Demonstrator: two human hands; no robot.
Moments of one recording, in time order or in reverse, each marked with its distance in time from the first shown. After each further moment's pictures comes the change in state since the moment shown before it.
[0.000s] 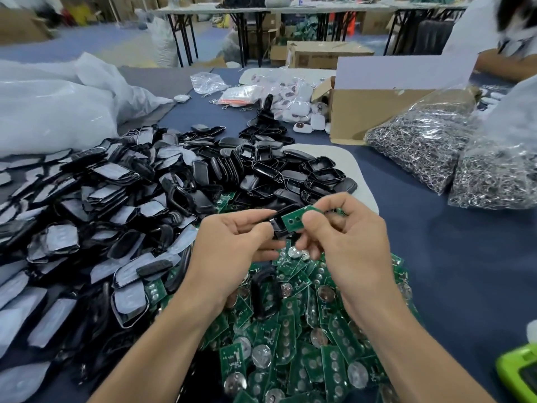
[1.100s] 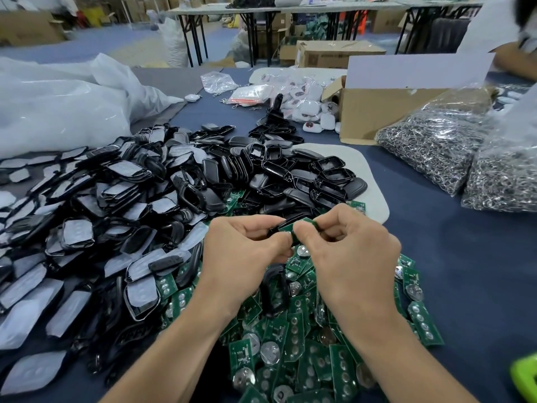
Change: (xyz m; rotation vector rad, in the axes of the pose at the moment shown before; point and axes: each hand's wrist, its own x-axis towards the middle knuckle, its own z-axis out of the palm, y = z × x) left_hand -0.013 0.004 0.005 0.046 0.094 0.067; right_hand -0.014 -0.002 0.019 -0.545 0.277 -0.238
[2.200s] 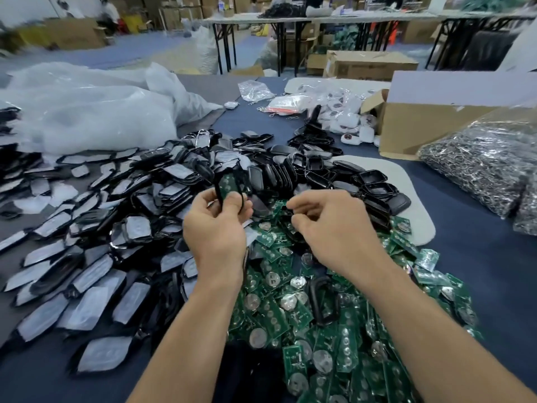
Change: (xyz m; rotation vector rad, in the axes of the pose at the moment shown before) left_hand 0.045 -0.003 -0.059 -0.276 0.606 0.055; right_hand 0.040 -0.037 0.050 -0.033 -0.567 -0.084
